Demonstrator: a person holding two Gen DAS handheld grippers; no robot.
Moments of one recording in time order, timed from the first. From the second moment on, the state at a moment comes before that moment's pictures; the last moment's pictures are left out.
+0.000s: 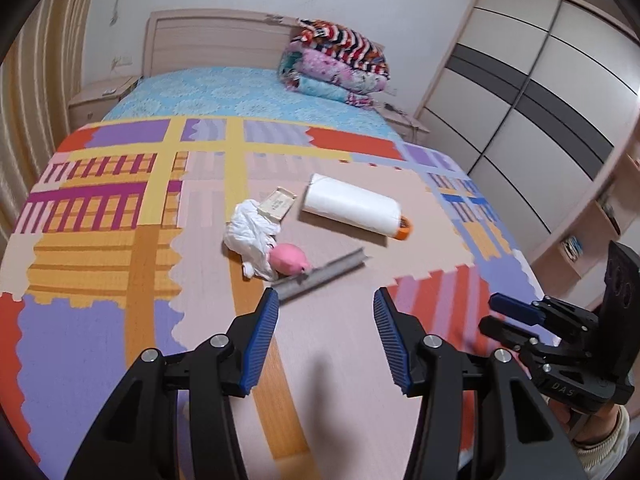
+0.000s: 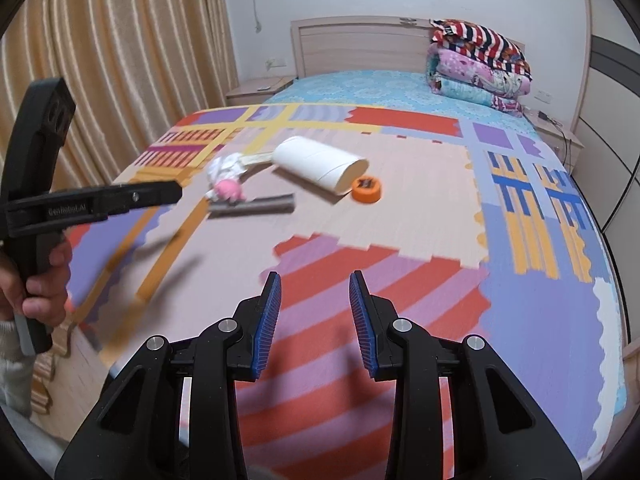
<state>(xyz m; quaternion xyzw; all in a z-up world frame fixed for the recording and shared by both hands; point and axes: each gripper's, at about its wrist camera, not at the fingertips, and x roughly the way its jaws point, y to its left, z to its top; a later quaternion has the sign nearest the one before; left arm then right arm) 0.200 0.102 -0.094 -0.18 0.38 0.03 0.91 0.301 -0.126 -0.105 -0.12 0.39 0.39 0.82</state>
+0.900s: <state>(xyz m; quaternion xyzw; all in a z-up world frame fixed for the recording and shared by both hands) 0.255 0.131 -0.135 -0.22 0.40 0.05 0.89 0.402 -0.077 -0.140 -0.11 0.43 0.36 0.82</state>
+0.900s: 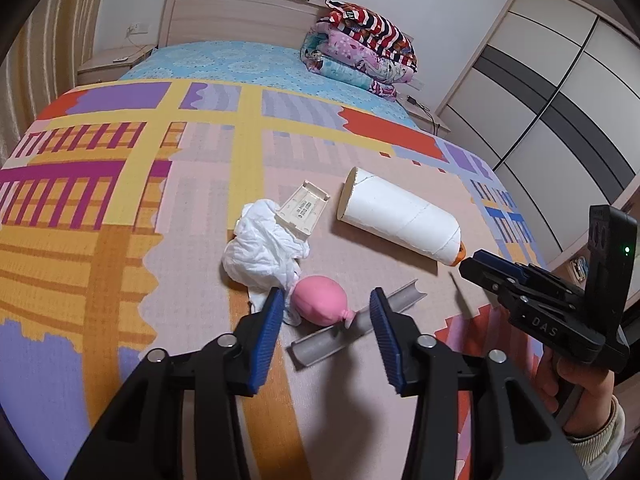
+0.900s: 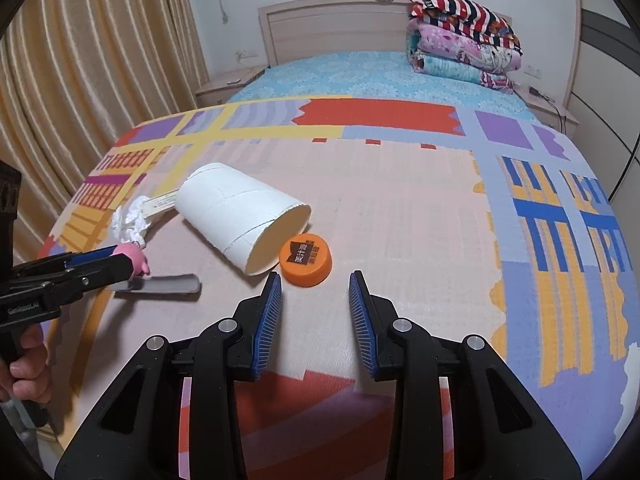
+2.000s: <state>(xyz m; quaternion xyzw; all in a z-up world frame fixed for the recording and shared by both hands) 0.260 0.116 -0.125 -0.14 0.41 0.08 0.90 0.407 -0.063 -0.144 -0.11 0.42 0.35 0.83</state>
